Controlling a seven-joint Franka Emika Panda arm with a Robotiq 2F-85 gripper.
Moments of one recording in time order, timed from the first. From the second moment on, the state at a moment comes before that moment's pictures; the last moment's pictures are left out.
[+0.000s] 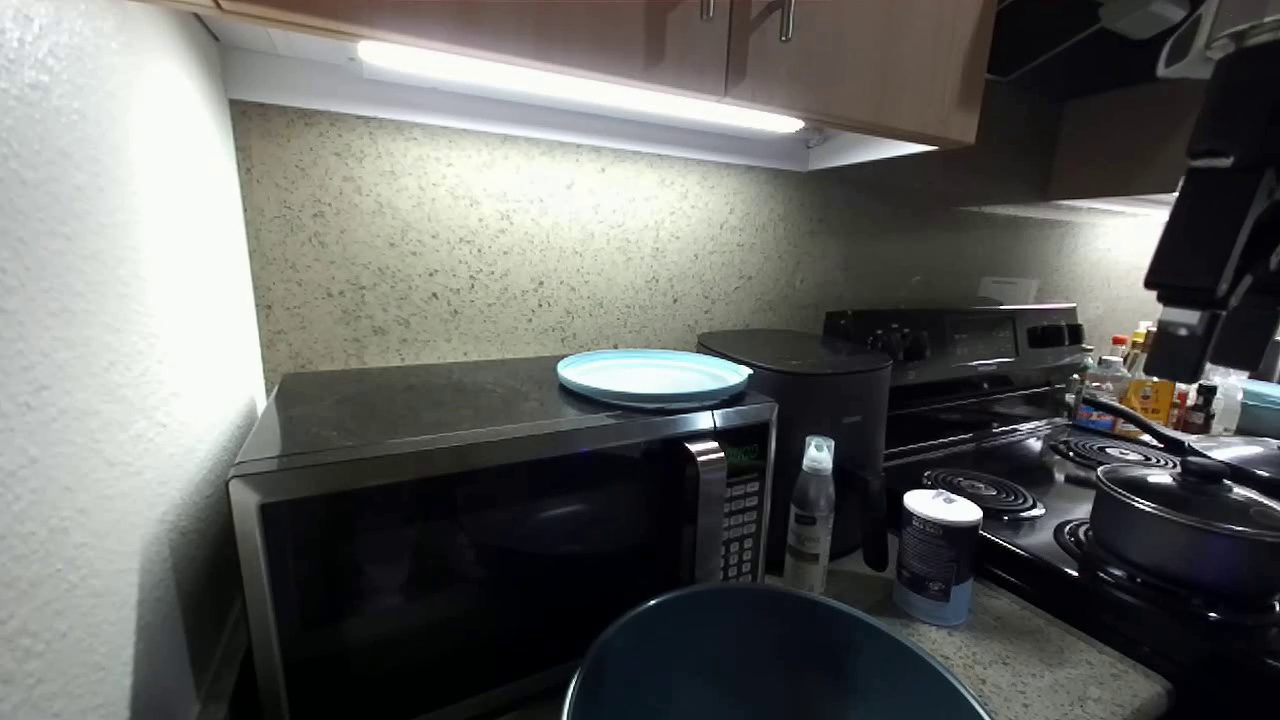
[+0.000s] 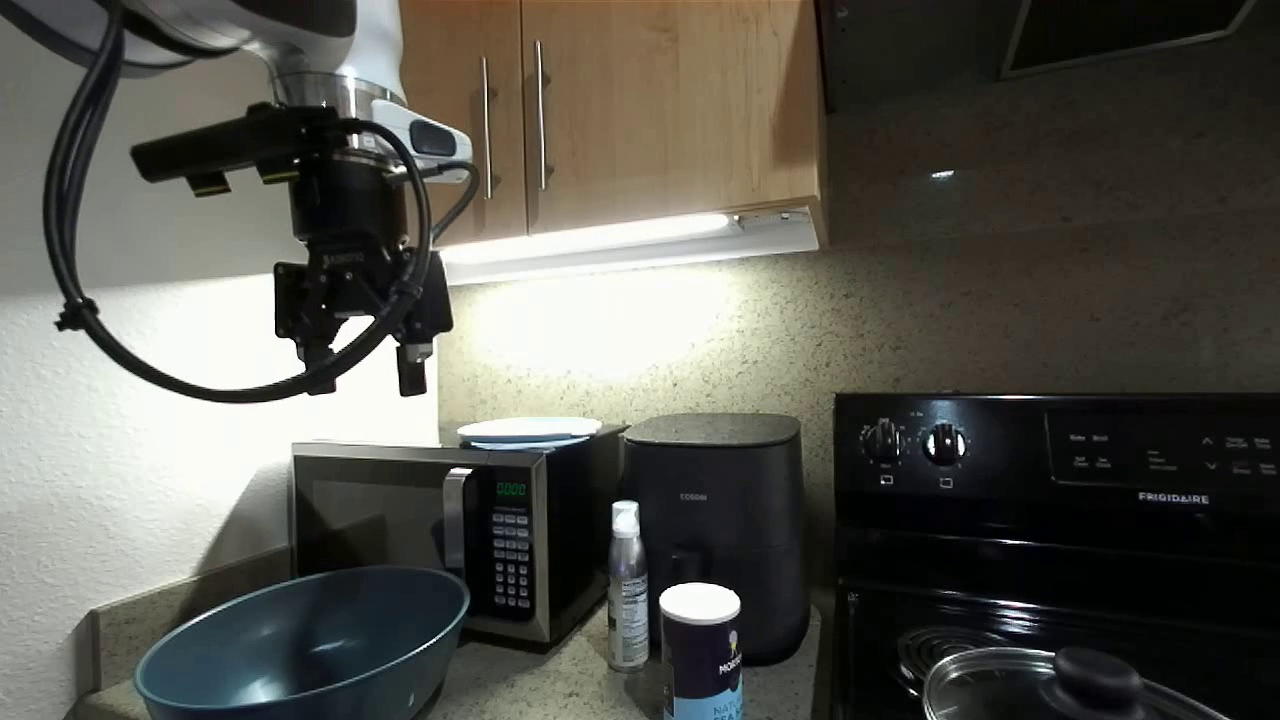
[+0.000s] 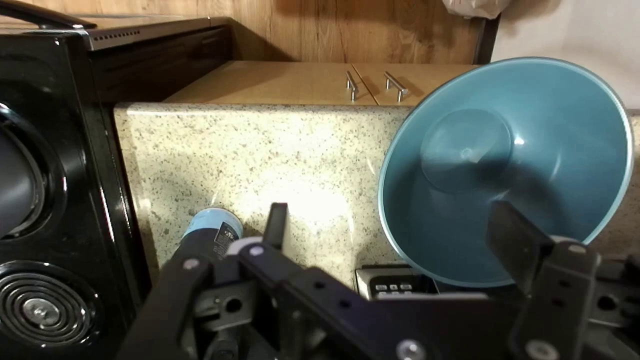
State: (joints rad) arm 0.06 -0.92 0.09 -2.57 0.07 1.73 0.09
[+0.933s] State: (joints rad) arm 0.05 -0.76 0.08 -2.55 0.06 1.71 0.07
